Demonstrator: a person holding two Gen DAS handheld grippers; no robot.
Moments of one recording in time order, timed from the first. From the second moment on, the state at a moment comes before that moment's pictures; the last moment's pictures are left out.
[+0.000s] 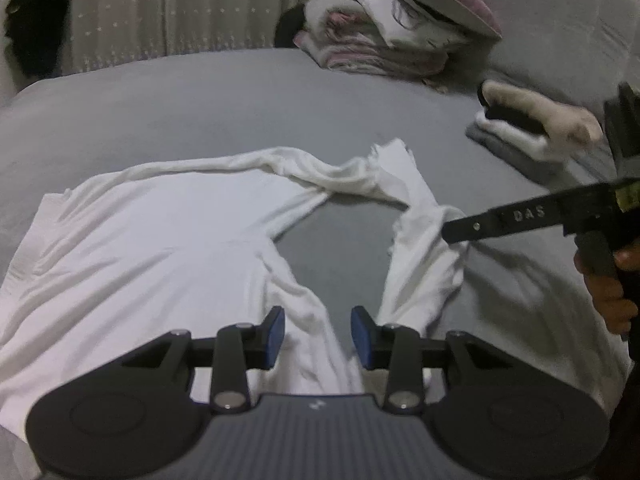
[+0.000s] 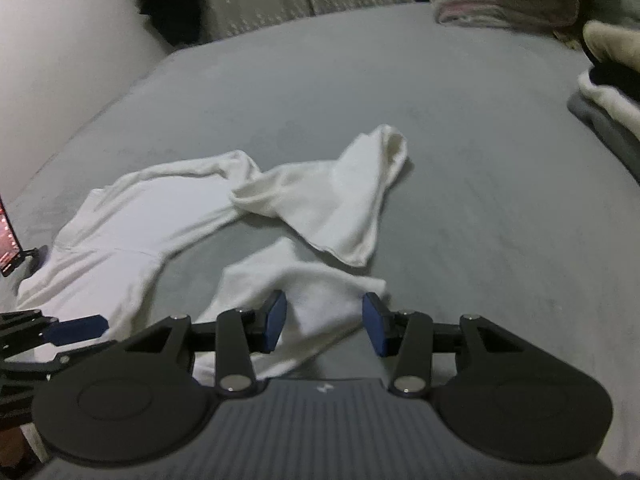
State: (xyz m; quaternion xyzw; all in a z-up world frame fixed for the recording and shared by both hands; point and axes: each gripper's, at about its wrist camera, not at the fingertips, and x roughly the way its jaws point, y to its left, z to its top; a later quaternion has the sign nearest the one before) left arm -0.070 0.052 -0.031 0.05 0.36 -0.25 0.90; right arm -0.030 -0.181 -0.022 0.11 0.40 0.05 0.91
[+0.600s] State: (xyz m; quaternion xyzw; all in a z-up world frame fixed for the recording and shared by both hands) left arm -0.080 0.070 -0.017 0.02 0.34 -0.24 0.91; right arm -0.080 -0.184 0.017 0.11 0.33 0.05 0.94
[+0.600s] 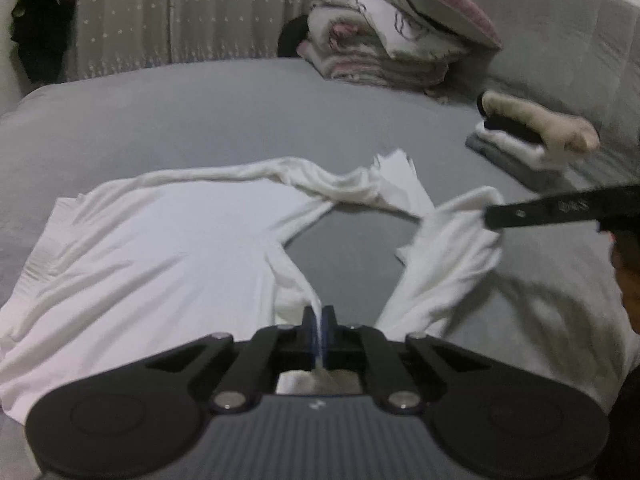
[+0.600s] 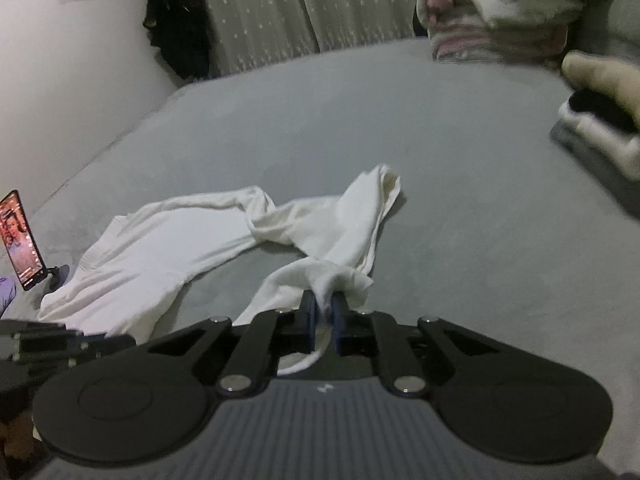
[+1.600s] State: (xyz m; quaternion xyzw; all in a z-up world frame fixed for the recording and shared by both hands) left arm 0.003 0.102 -0.022 -0.18 0.34 -0.12 0.92; right arm -0.047 -0.200 0.005 0.14 0.36 0.03 0.92
